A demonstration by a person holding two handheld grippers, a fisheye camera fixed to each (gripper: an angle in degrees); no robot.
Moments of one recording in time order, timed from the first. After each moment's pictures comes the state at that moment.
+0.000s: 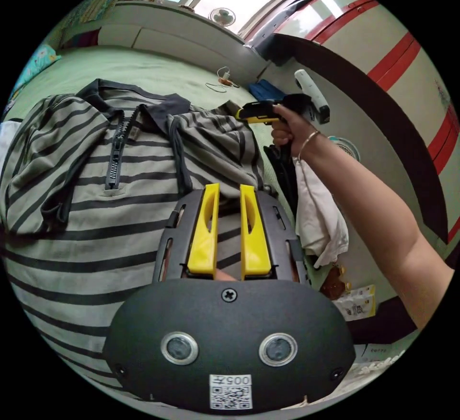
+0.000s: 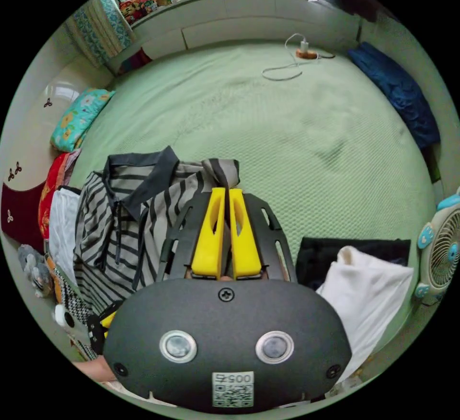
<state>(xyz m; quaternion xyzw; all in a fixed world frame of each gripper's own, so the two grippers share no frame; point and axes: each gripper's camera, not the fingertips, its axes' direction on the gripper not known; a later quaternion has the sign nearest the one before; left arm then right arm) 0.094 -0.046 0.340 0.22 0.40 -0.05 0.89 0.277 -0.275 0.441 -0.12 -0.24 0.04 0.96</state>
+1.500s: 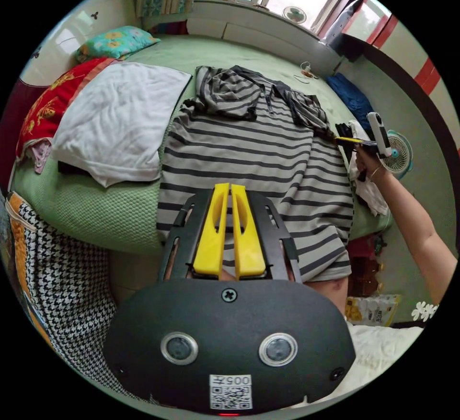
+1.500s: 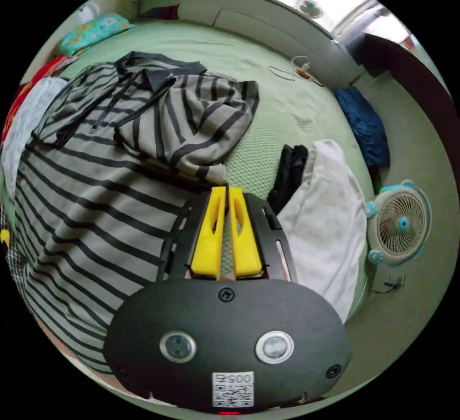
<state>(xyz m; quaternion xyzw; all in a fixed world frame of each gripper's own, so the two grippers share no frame) -0.112 0.258 0.178 0.09 0.22 -0.16 0.96 0.174 -0.075 0.215 -0.10 -0.08 -0.09 0.99</state>
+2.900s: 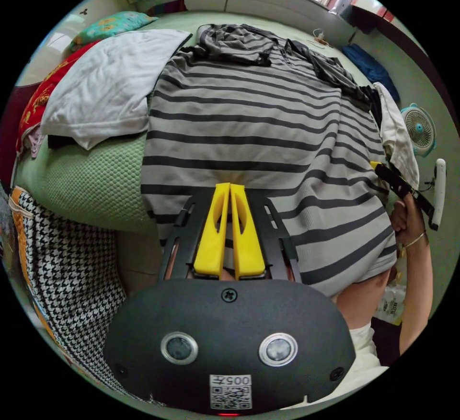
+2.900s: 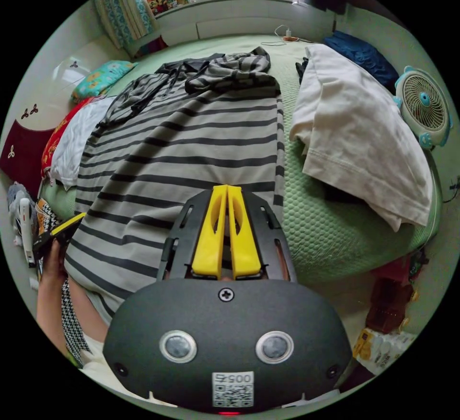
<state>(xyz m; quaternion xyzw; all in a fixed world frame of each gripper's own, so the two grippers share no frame) -0.102 0.361 0.175 0.02 0.17 -0.13 0.98 0.225 0.185 0.050 -0.11 -0.24 0.05 0.96</state>
